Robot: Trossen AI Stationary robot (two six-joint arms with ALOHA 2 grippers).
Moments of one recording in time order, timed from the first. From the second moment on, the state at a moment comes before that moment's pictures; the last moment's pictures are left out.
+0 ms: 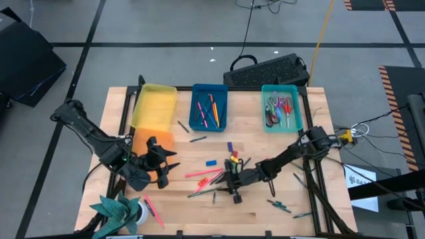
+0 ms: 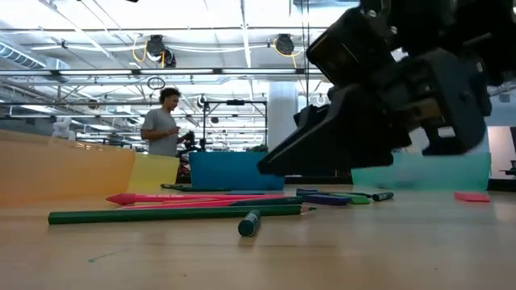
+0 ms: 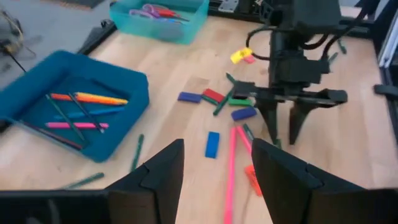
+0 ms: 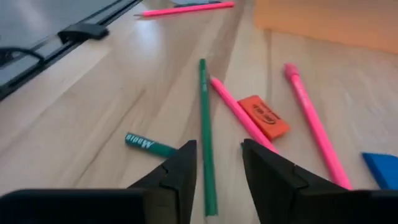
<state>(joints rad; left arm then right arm) -0.67 1.21 1.07 -0.73 -0.79 -0.72 0.40 2.00 0.74 0.84 0.13 0.05</state>
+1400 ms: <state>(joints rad) -0.55 1.21 1.18 -0.55 -0.77 -0.47 0.39 1.90 0.74 0.57 0.07 -0.06</state>
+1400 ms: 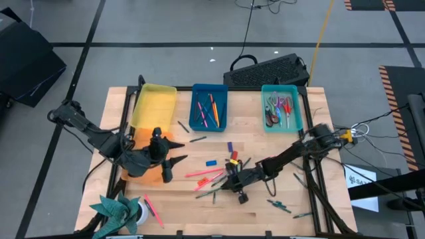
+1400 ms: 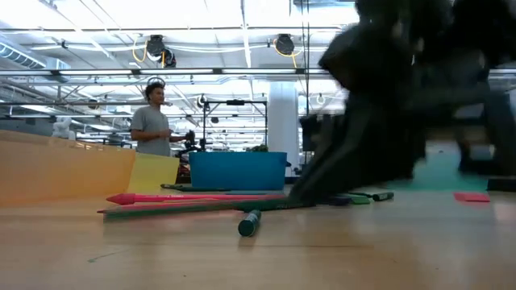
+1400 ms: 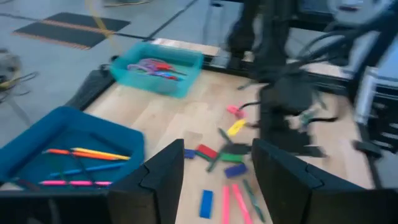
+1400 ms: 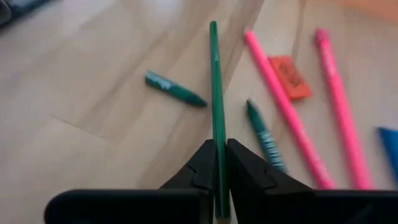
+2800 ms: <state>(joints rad) -0.09 0.90 1.23 -0.97 -0.47 -0.28 -0.17 2.06 1.67 -0.60 0.62 0.77</state>
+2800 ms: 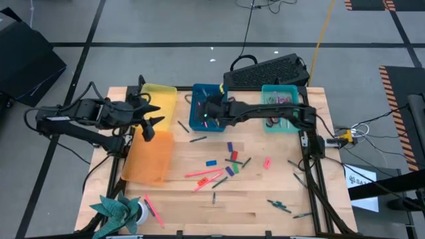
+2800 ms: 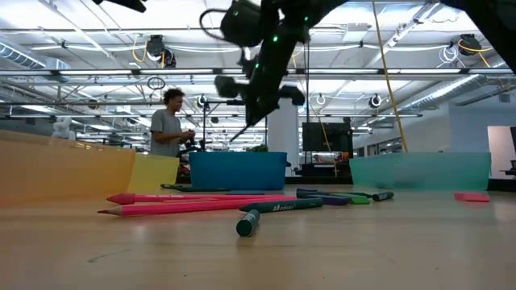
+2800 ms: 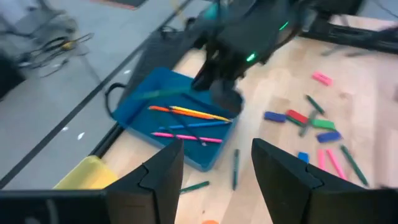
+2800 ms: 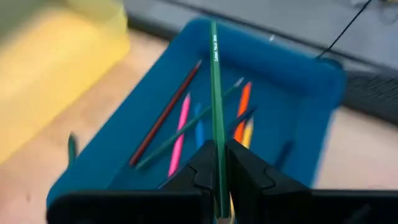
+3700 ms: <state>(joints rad) -0.18 1.24 1.20 -0.70 -0.26 -0.11 -0.05 1.79 1.53 -0.40 0.62 0.37</state>
